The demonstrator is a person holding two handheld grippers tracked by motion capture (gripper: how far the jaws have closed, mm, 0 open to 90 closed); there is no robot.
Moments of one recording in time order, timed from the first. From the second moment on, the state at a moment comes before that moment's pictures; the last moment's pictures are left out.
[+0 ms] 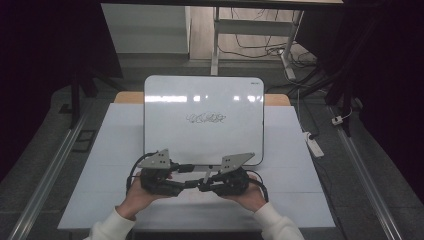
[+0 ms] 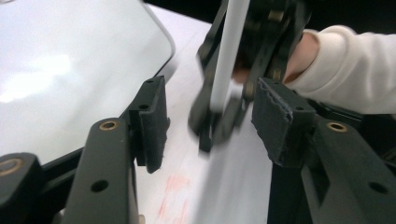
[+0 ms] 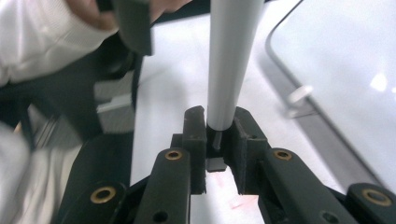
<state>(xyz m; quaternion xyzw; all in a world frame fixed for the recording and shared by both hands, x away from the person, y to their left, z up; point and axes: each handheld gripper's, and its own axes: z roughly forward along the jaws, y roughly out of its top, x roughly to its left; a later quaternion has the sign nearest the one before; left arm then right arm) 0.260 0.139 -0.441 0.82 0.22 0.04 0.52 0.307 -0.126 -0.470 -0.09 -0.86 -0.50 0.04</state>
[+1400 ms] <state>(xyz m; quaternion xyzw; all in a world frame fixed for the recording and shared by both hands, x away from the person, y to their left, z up) 0.238 0.237 -0.514 0.78 0.43 0.14 0.44 0.392 -0.129 -0.416 -0.27 -0.72 -0.61 -0.21</state>
